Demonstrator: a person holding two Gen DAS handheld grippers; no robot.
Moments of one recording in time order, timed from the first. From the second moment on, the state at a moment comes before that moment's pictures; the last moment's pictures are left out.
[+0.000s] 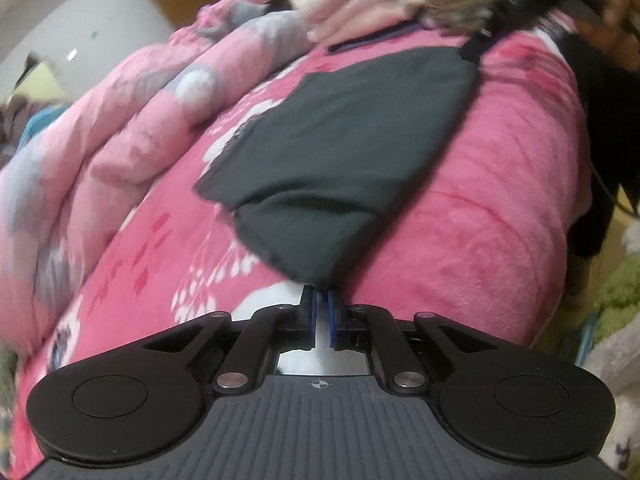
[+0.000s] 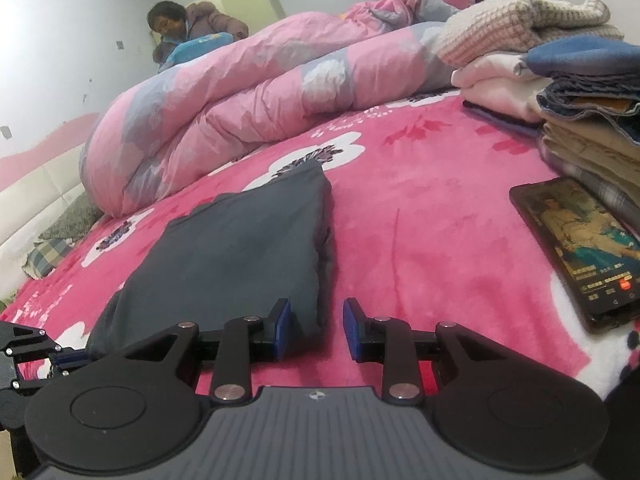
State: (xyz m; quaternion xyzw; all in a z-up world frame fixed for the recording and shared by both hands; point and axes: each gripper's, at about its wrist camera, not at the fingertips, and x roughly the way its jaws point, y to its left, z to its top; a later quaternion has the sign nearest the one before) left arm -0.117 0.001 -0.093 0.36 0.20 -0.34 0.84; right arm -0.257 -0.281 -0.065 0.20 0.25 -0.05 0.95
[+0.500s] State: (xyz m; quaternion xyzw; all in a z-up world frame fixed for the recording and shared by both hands) left arm -0.094 0.000 -0.040 -0.01 0.23 -0.39 0.89; right arm -0.240 -0.256 -0.054 0.14 0.24 -0.02 0.96
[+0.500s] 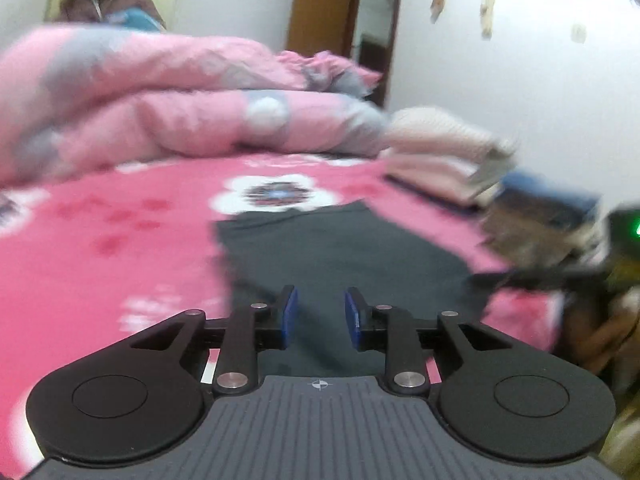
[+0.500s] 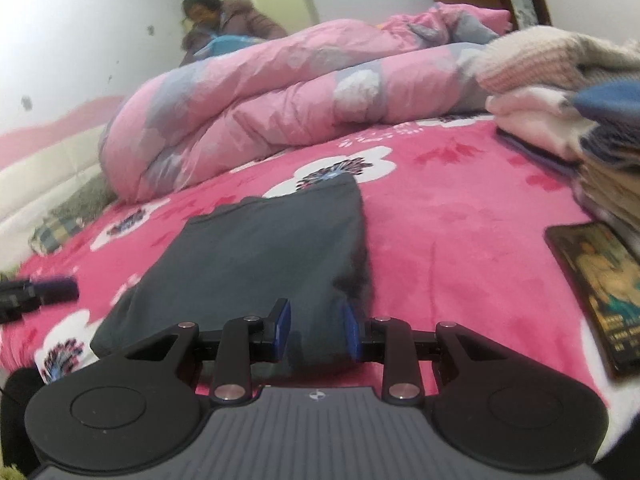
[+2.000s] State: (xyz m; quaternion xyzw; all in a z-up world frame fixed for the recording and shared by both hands) left arm -0.084 -0.022 -0.049 -0.04 0.27 -0.40 0.88; right arm -0.210 -0.256 -0.089 0.11 0.23 0.01 0.97
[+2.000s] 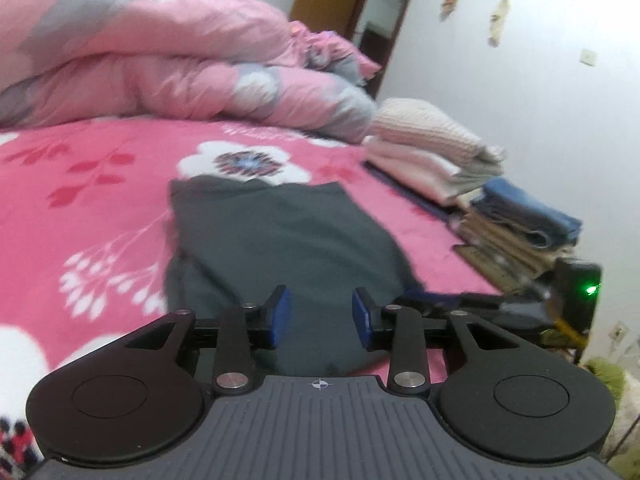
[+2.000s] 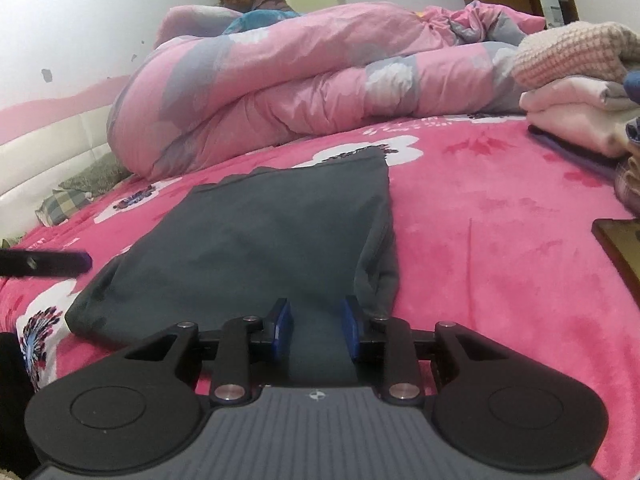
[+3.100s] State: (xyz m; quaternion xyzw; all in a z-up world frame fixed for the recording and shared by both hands) left arm -0.044 -0.054 -0.045 -0.01 0.31 -0.31 0.90; right arm -0.219 -0.255 -0.099 0.11 0.21 0.01 0.97
